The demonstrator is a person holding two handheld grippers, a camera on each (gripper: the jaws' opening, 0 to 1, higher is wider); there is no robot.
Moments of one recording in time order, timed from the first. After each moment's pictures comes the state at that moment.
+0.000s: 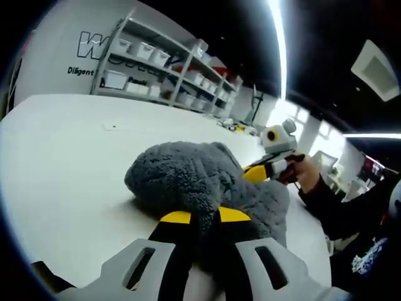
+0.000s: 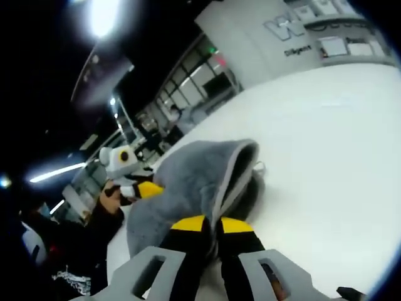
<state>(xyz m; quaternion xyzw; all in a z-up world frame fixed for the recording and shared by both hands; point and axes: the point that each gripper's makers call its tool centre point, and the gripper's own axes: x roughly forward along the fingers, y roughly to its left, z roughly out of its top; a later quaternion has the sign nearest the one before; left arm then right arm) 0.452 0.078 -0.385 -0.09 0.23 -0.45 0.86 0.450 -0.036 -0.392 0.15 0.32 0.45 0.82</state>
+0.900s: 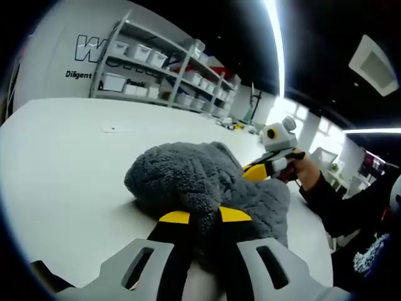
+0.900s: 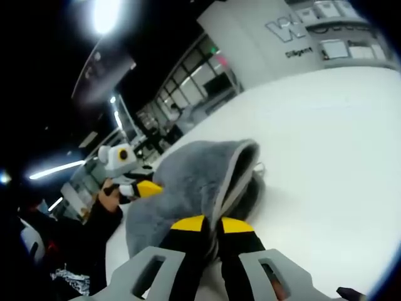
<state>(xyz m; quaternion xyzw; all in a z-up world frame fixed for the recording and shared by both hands) 0.448 0.079 -0.384 -0.08 0.22 -0.46 0.86 0.452 -0.038 -0.392 0.14 0.32 0.45 0.82</state>
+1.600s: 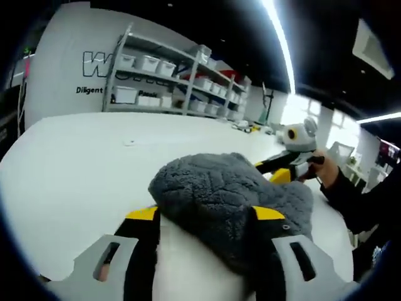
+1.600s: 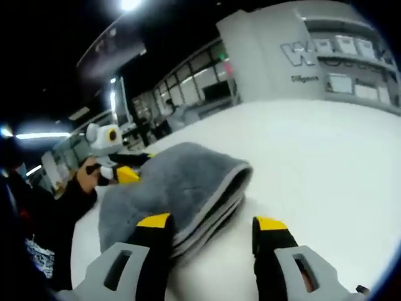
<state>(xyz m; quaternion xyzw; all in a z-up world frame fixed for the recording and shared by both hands) 0.486 0.111 -0.381 -0.04 0.18 -0.35 0.92 0.464 -0.050 -0.397 0.04 0.26 0.42 0.87</state>
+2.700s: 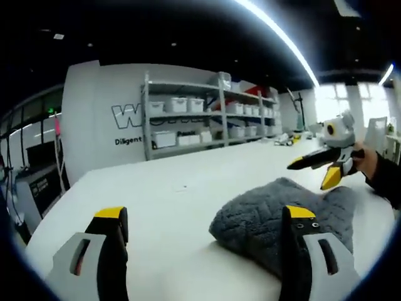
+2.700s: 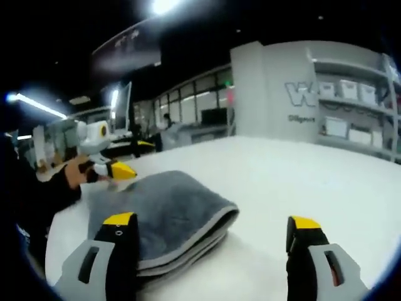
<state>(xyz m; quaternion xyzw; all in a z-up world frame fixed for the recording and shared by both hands) 0.502 0.147 -0.331 0.05 0.05 -0.26 0.96 0.483 -0.054 -0.357 -0.01 0.14 0.40 0.91</state>
